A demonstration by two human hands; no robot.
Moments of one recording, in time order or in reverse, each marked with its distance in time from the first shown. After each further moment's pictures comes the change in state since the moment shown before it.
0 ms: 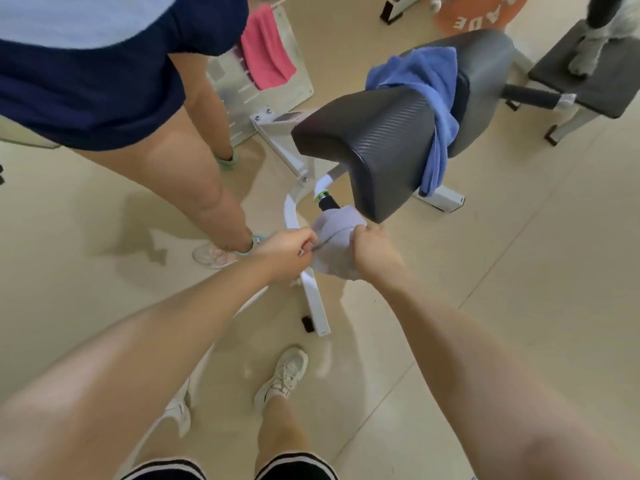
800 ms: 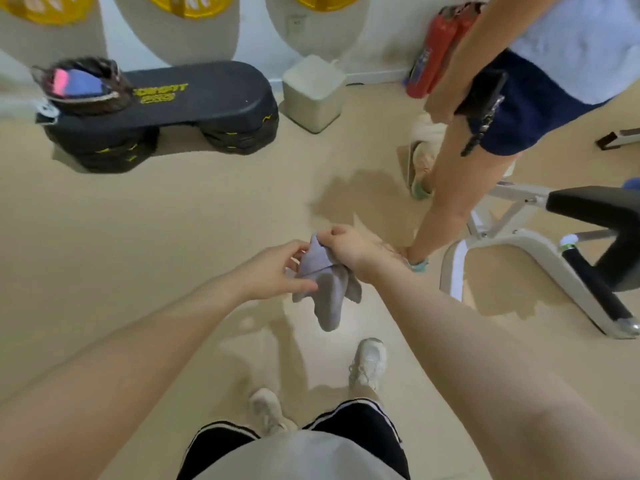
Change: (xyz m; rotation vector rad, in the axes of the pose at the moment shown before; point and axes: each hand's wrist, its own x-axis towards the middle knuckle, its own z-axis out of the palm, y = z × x) left_hand -0.477 -0.301 -0.061 -0.504 0.327 -0.209; right_hand -0.281 -0.447 0.129 0.561 -0.346 -0.512
